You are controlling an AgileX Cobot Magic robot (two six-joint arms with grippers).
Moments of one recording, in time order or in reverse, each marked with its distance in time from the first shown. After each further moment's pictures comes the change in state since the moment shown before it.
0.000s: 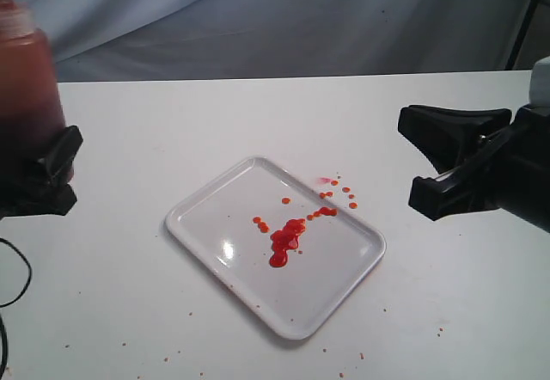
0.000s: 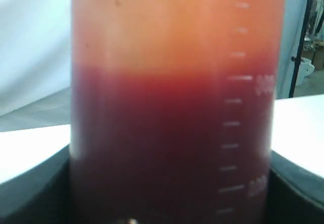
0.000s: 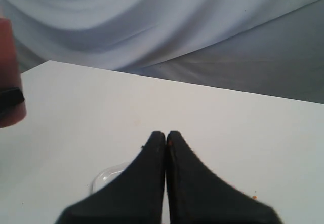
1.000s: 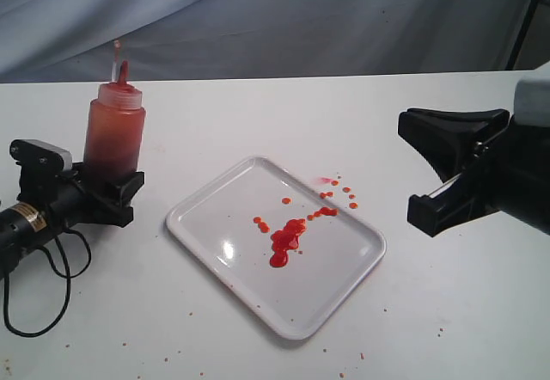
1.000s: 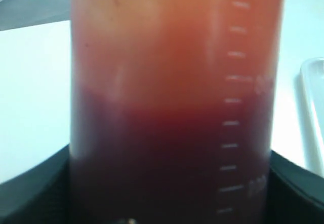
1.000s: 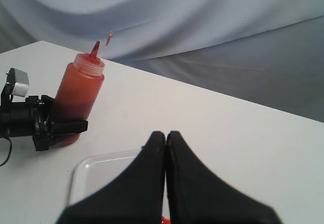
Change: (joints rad) left arm 0.127 0.689 -0.432 0.294 -0.010 0.046; right arm 0.000 0.000 0.000 -0.014 0.011 -0.121
